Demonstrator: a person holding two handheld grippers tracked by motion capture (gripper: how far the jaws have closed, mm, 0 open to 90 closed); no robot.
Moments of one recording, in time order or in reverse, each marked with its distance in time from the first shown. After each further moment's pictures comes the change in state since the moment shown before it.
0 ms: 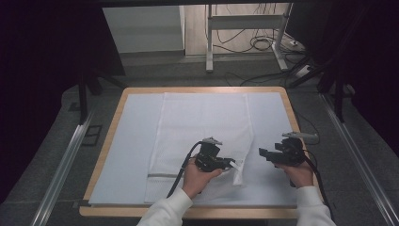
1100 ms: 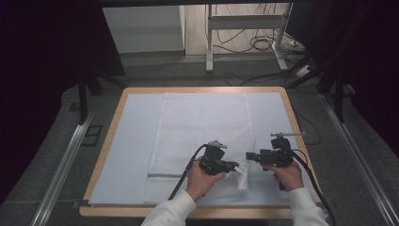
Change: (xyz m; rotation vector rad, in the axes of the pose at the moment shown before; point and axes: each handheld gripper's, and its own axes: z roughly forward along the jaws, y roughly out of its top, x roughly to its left) left arm -0.007 -0.004 0.013 0.032 -0.004 0.014; right arm 0.035 0.005 0.012 0.133 0.156 0.122
